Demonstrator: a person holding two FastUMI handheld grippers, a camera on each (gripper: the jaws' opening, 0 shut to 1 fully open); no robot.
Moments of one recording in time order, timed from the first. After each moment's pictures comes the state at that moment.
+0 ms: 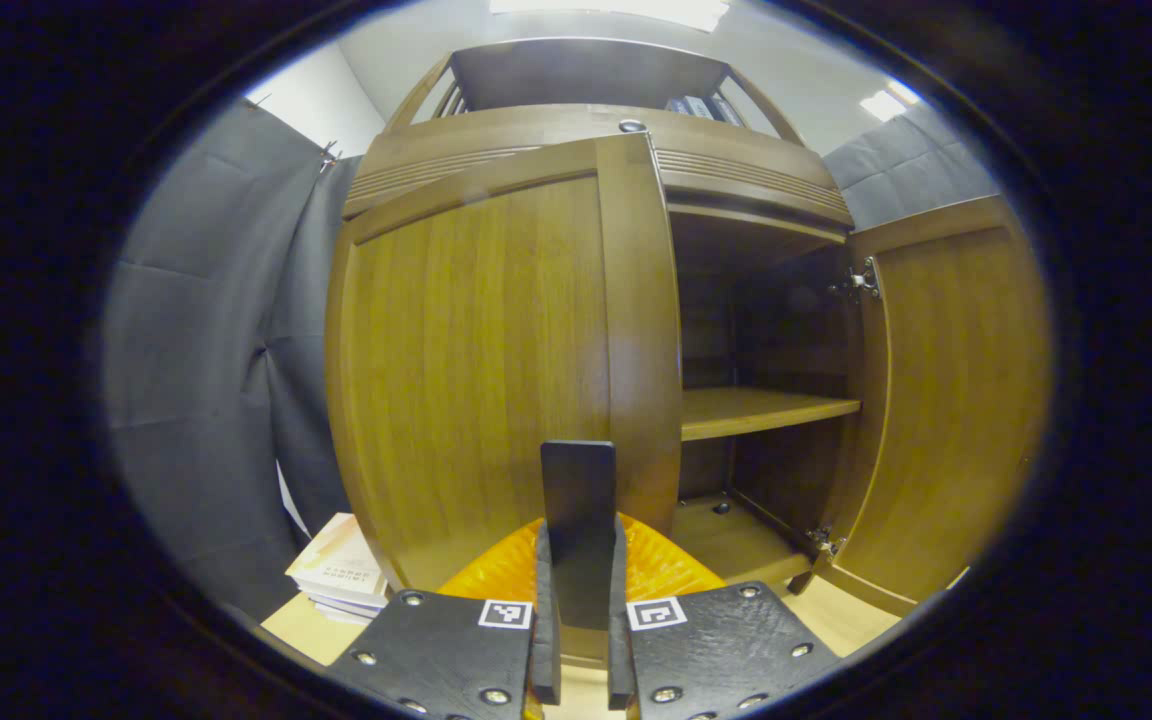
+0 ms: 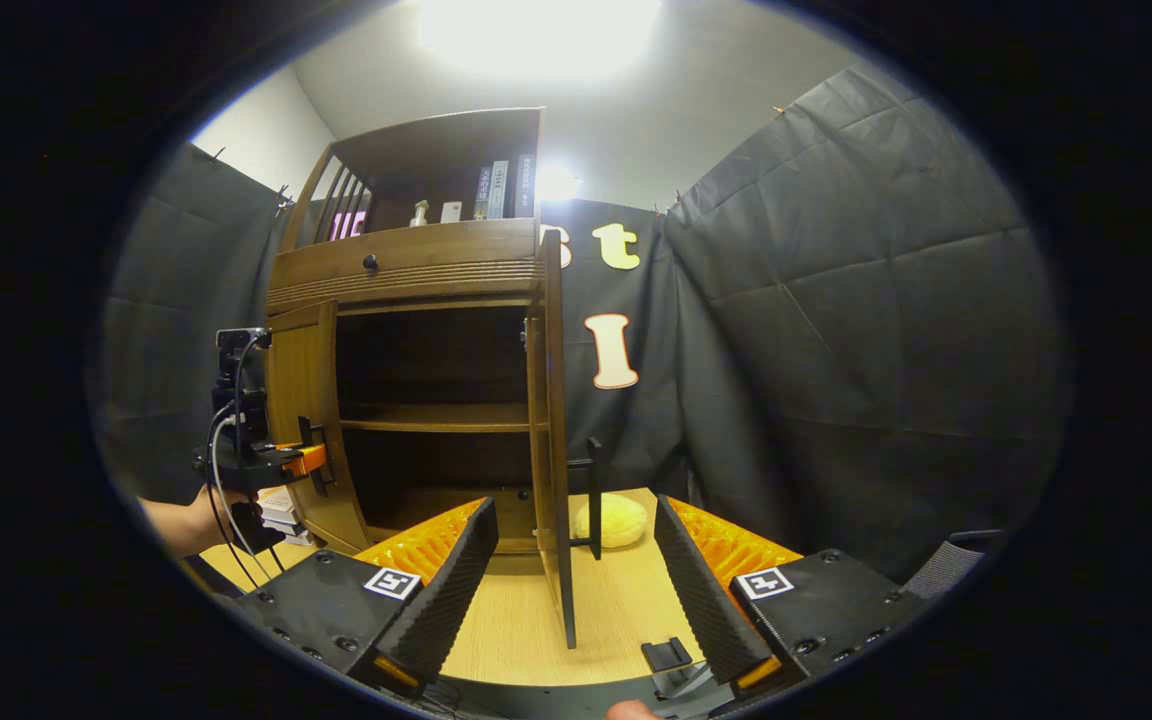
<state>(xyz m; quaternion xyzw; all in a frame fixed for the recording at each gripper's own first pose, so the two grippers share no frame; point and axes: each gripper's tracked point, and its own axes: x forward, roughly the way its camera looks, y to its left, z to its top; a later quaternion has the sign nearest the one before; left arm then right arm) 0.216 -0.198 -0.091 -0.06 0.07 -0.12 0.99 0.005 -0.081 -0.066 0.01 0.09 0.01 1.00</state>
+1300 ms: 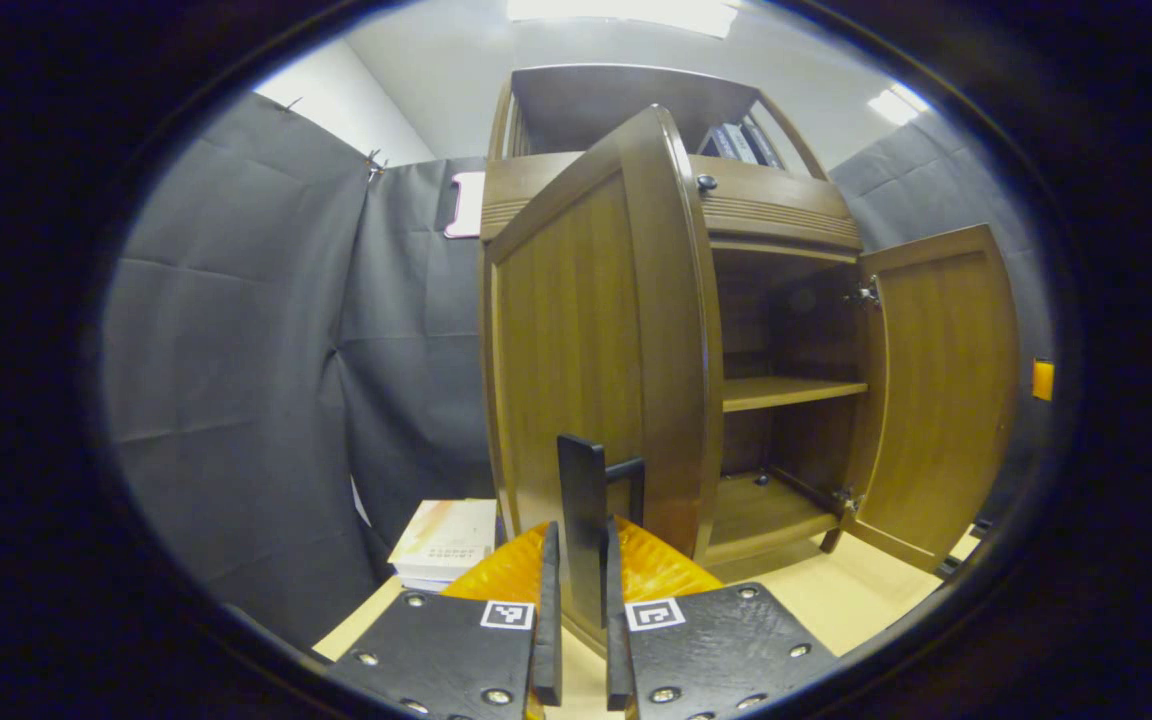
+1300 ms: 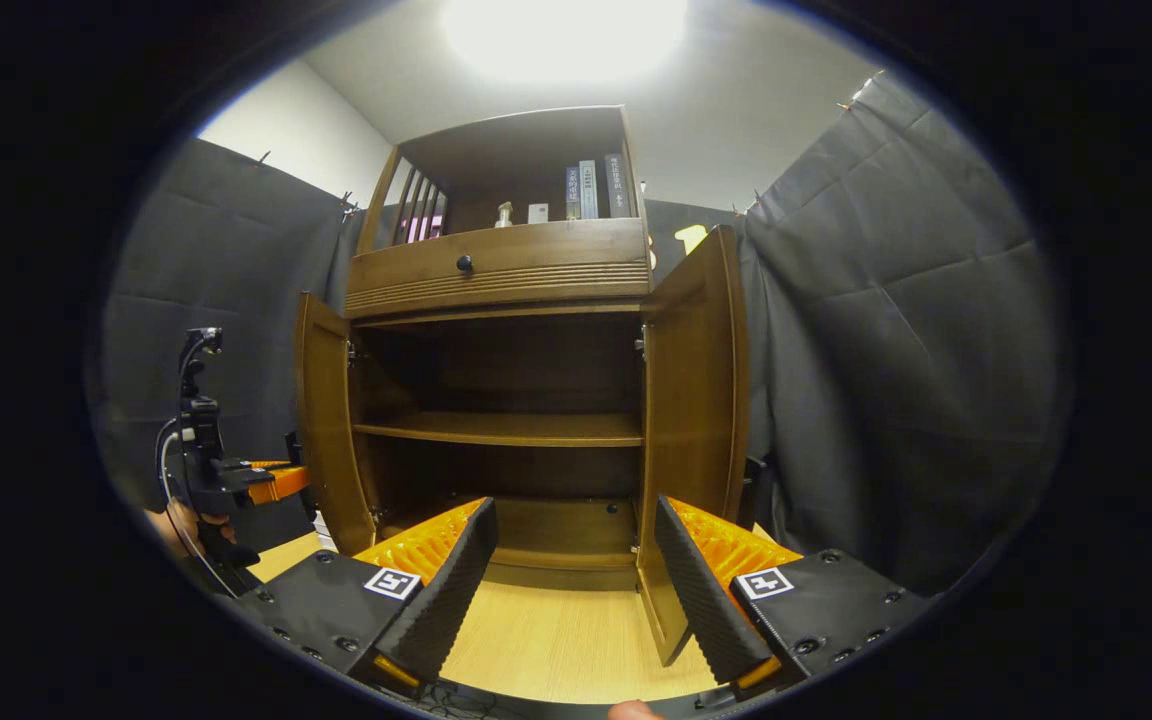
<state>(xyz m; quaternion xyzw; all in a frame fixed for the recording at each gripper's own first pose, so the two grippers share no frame) 0.127 -0.065 -0.092 -0.05 0.08 -0.08 0.99 0.029 0.022 -0.059 0.02 0.07 0.12 0.99</state>
